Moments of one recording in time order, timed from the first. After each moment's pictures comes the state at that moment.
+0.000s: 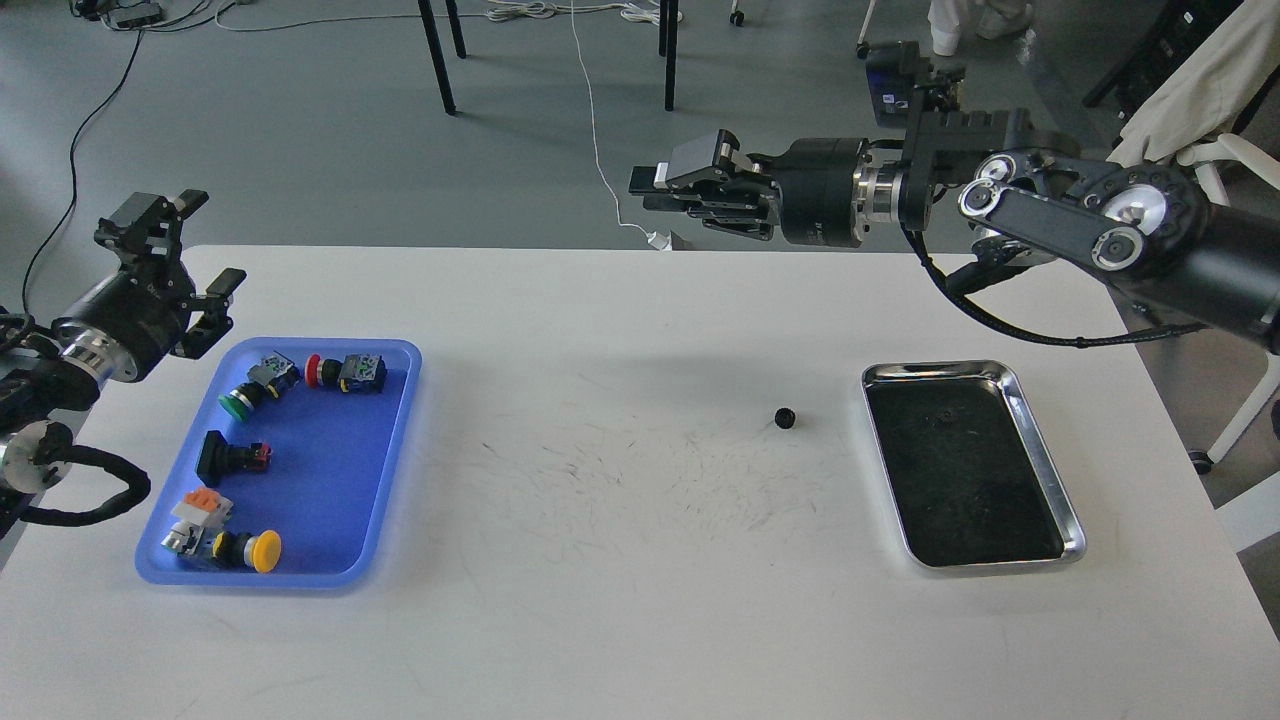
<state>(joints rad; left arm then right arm) -0.71 0.60 -0.38 -0.52 0.13 -0.44 -0.49 1.43 -0.35 -0.22 0.88 -0.75 0.49 0.49</state>
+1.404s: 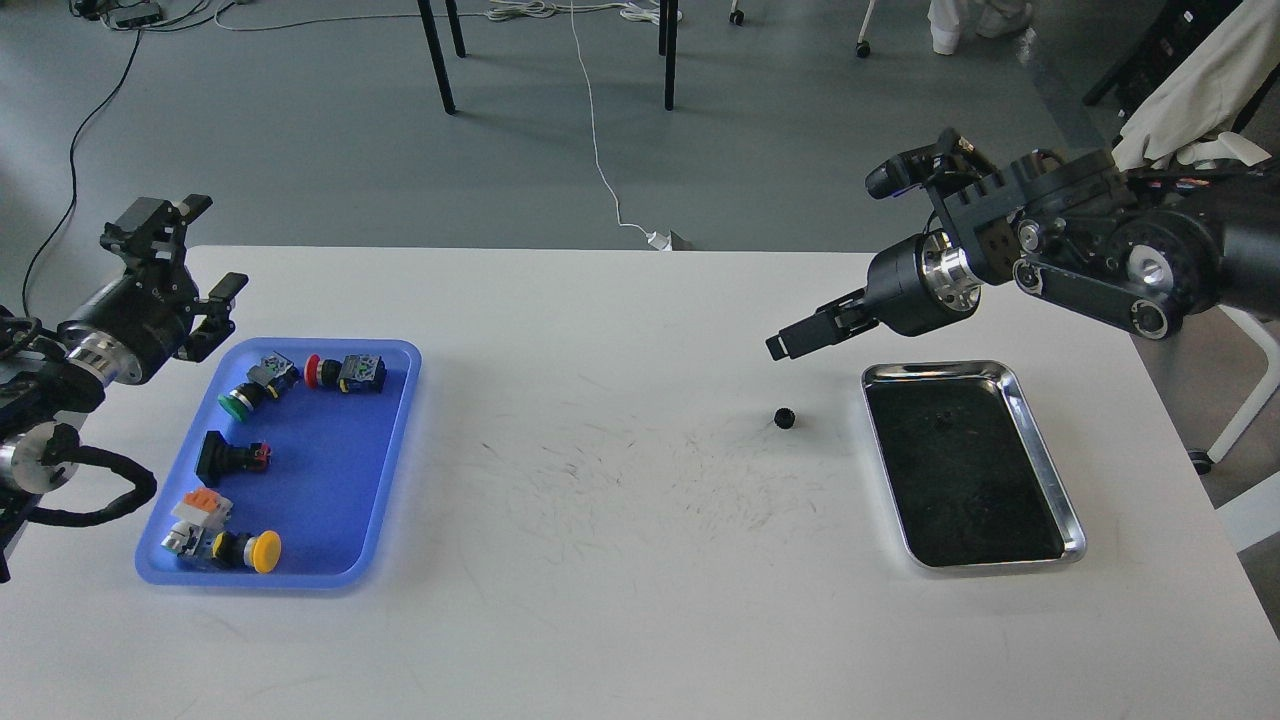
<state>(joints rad) -0.71 0.58 -0.38 -0.50 0.14 -0.45 -0.49 1.51 -0.35 -0.57 0.86 -1.24 0.49 0.49</state>
